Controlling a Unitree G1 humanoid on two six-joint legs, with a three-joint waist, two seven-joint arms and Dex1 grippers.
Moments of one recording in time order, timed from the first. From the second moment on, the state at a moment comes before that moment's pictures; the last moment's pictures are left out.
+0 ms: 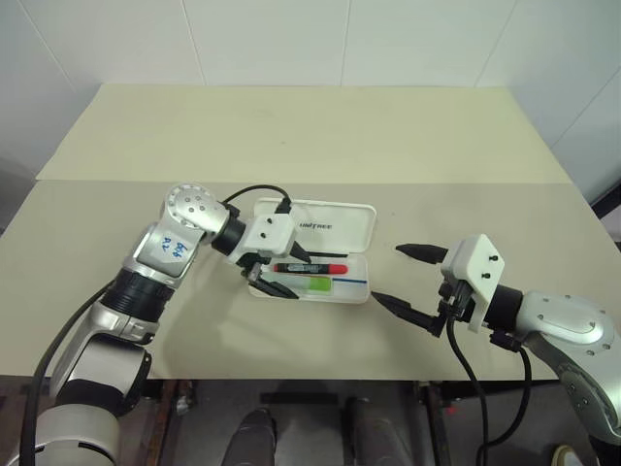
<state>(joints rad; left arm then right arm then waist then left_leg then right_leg) -0.86 0.64 -0.31 0.16 -0.09 0.20 -1.46 -0.09 -0.76 -0.13 -0.70 0.51 0.61 0.70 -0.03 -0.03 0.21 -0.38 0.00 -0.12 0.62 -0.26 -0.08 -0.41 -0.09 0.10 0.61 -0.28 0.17</state>
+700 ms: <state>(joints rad) -0.82 0.66 -0.14 0.08 -0.32 0.28 -1.46 -0.42 -0.89 -0.03 0.07 0.31 0.29 1.06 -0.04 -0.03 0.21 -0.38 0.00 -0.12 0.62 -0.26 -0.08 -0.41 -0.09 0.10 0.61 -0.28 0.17</state>
